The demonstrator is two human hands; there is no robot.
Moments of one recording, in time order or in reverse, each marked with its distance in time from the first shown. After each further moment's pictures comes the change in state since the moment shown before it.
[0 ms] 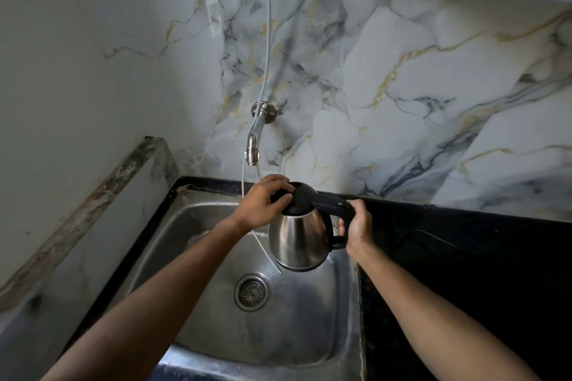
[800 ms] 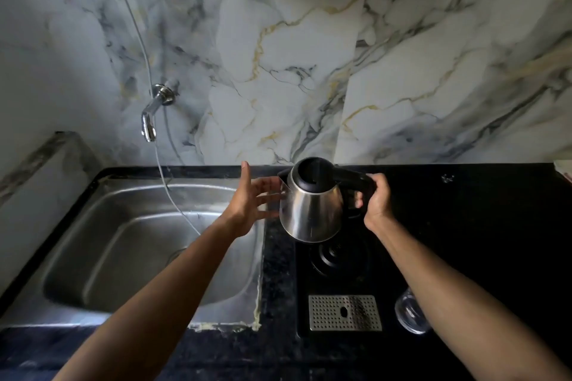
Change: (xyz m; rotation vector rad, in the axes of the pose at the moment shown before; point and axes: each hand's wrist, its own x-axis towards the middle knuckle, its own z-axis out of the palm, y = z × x) left_hand -0.035 0.172 0.185 -0.974 -0.117 -0.600; right_hand -0.040 -0.099 -0.286 0.109 0.080 -0.156
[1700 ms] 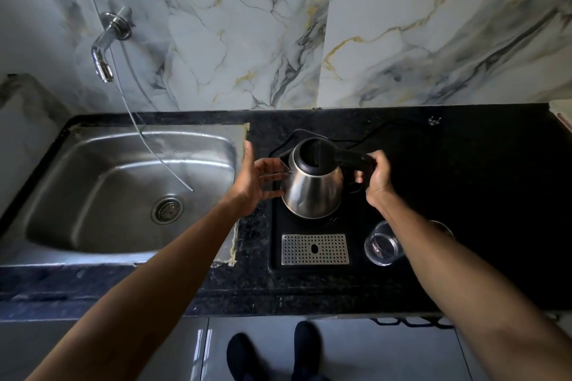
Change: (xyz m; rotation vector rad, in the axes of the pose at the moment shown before) left_hand -0.004 -0.092 0.065 -0.058 0.041 -0.169; right_hand -0.008 0.034 -0.102 -0.040 0.001 0.181
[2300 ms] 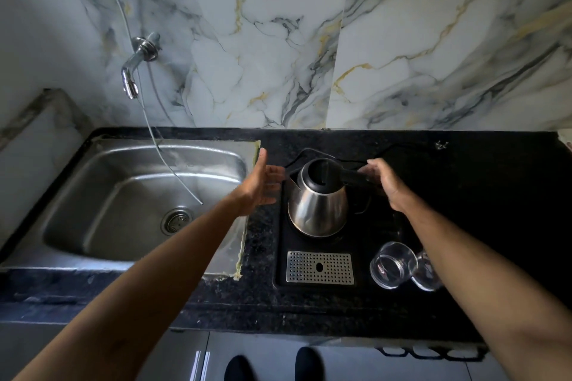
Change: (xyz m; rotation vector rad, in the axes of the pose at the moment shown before) left_hand -0.008 0.033 -0.006 0.313 -0.033 -0.006; right_hand 0.020 -0.041 -0.009 -0.541 -0.131 0.017
